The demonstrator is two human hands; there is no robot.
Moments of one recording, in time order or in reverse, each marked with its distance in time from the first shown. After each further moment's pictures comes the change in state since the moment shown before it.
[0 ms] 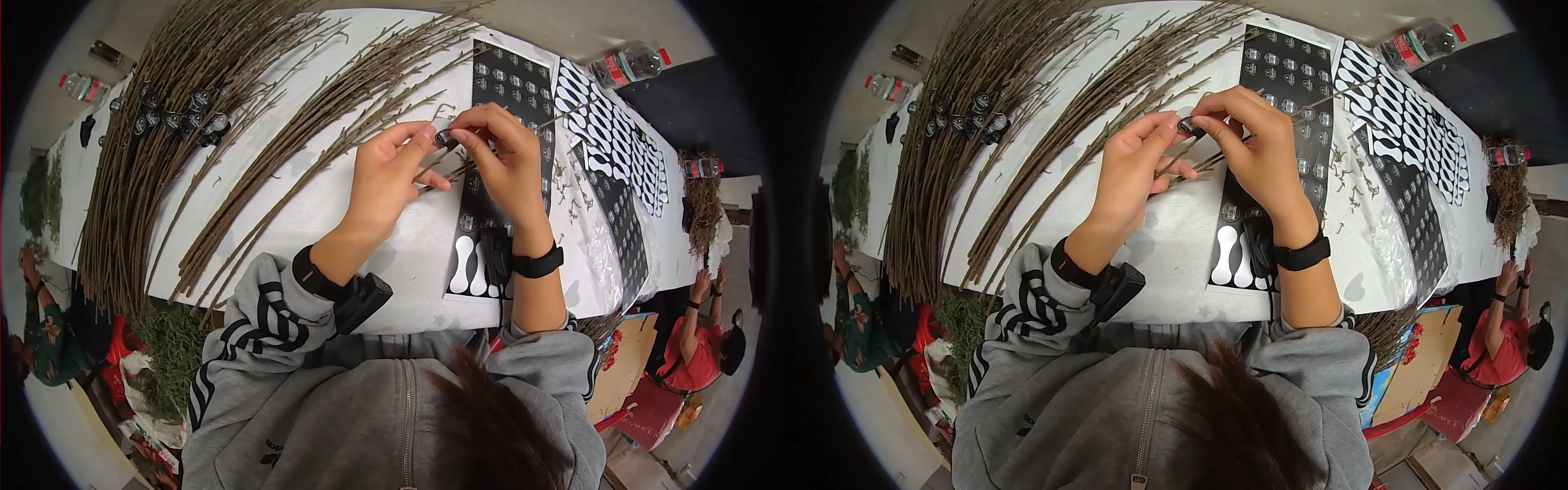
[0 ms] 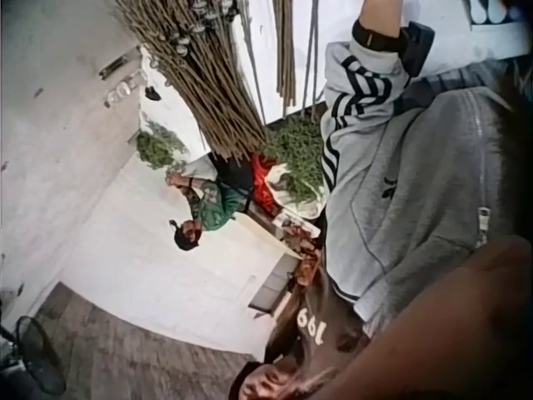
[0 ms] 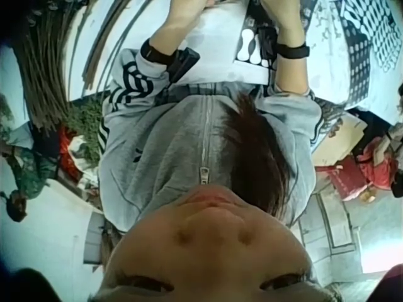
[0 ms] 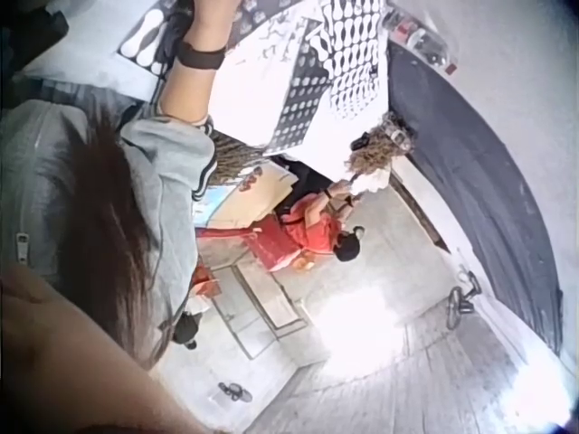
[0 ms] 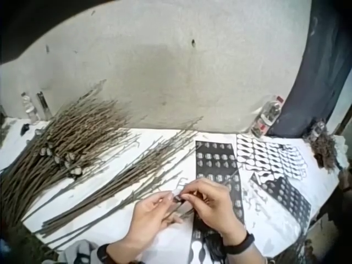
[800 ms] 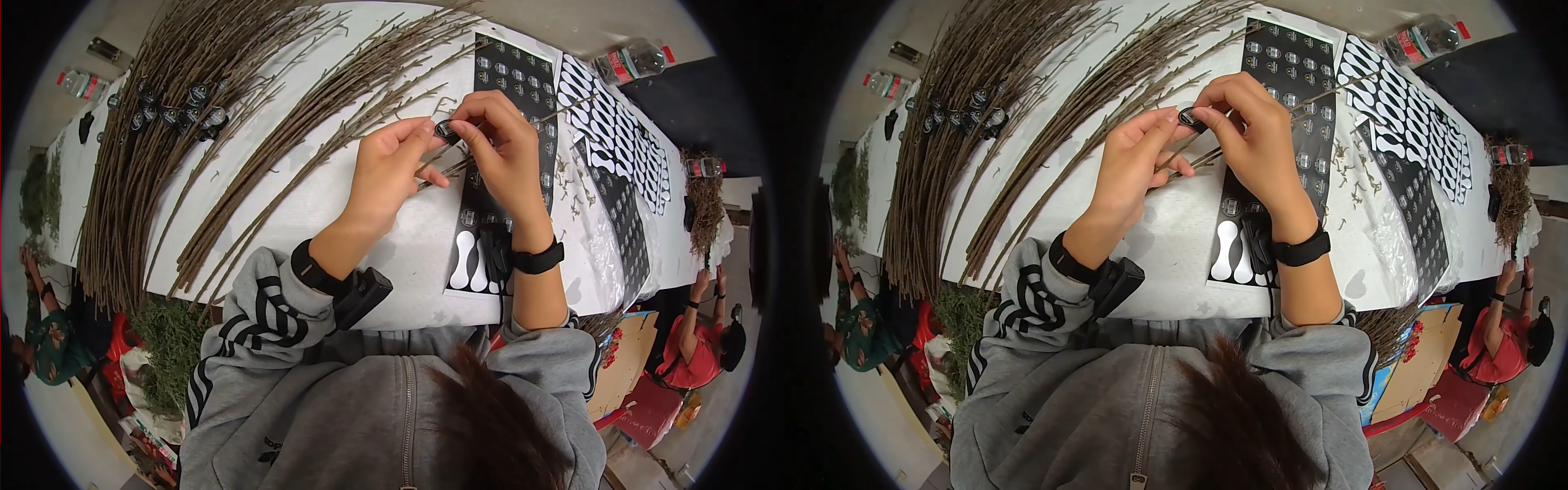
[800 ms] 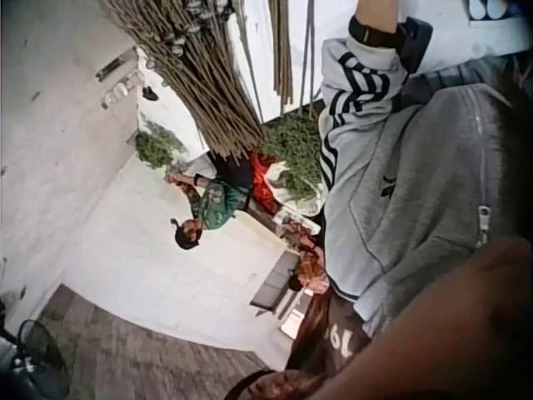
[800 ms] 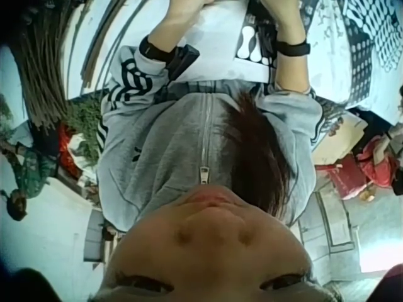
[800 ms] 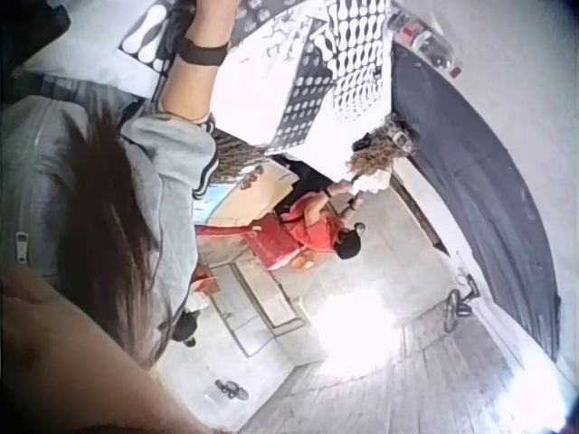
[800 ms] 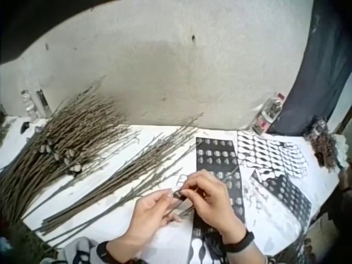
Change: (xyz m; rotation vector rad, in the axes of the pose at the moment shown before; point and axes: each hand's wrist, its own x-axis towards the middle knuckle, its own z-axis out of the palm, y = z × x) left_hand 0.003 -0.002 0.000 -0.053 0.009 0.005; right_hand 0.000 0.006 0.002 -0.001 0.014 -0.007
